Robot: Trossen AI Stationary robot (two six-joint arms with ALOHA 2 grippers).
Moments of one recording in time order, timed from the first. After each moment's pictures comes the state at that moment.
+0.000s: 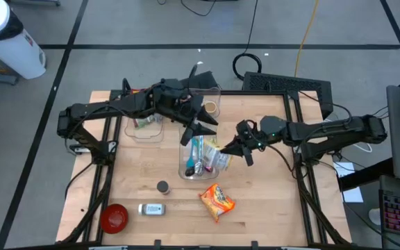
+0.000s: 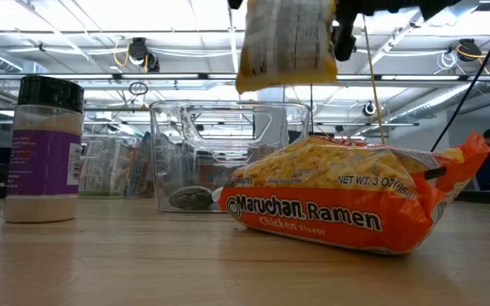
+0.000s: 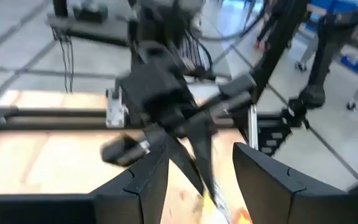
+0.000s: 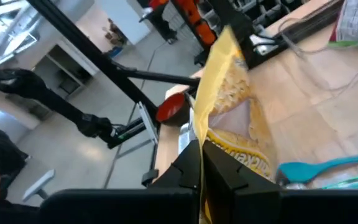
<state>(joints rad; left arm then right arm) 0.17 1.57 1.57 -0.29 0.46 -0.05 0.00 1.14 0.79 0.17 -0.24 0.63</state>
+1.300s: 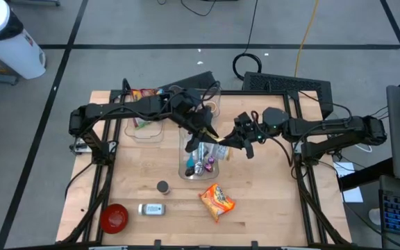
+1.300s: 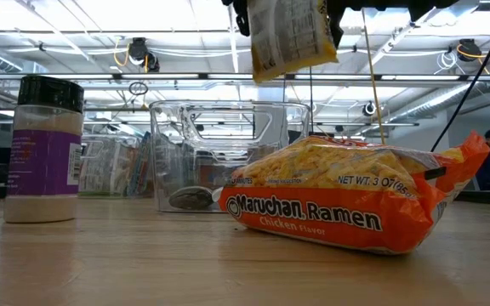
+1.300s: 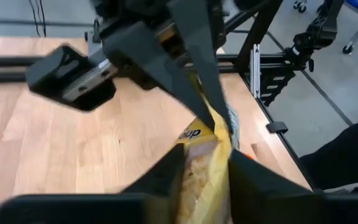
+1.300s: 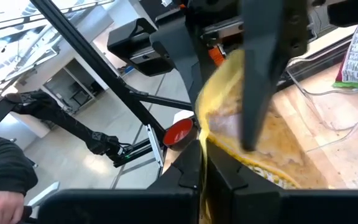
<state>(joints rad) 0.16 1.70 1.63 -0.48 0.50 0.09 -0.08 1.15 0.81 0.27 -0.33 0.59</state>
